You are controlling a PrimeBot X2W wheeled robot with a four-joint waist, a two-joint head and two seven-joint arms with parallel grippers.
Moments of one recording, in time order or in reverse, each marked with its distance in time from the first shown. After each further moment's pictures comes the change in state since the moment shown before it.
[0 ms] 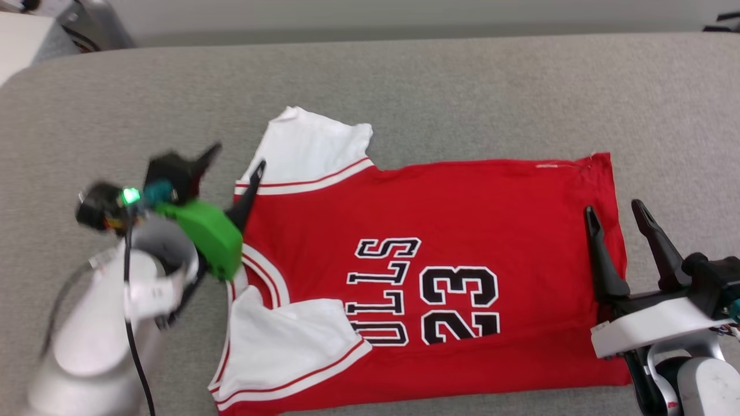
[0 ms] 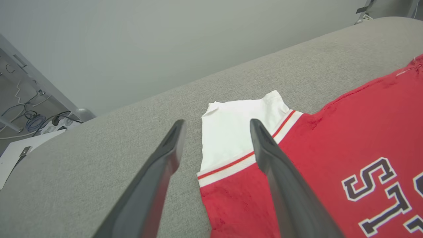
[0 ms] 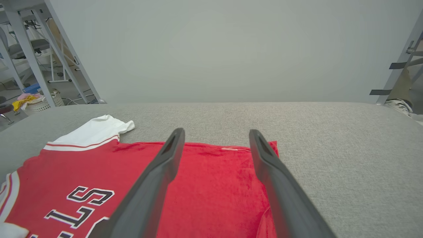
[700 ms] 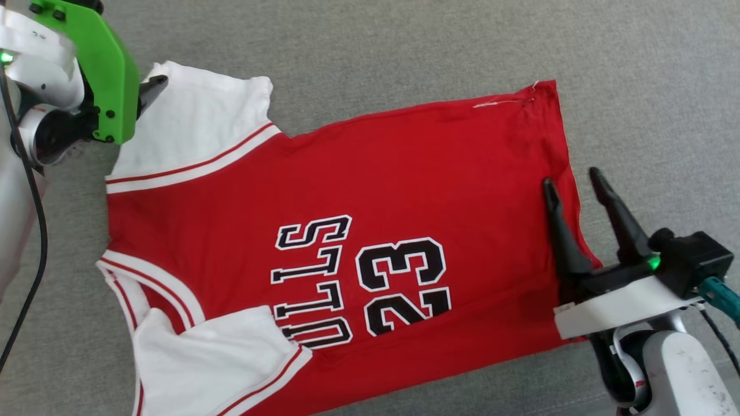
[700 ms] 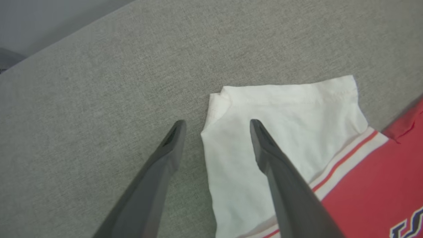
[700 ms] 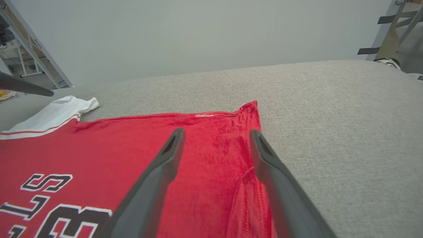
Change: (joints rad) left arm -0.584 0.228 -0.255 0.252 -0.445 -0.019 0.685; right arm -0.095 0.018 0.108 0.010 0.049 0.000 -0.040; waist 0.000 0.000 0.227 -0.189
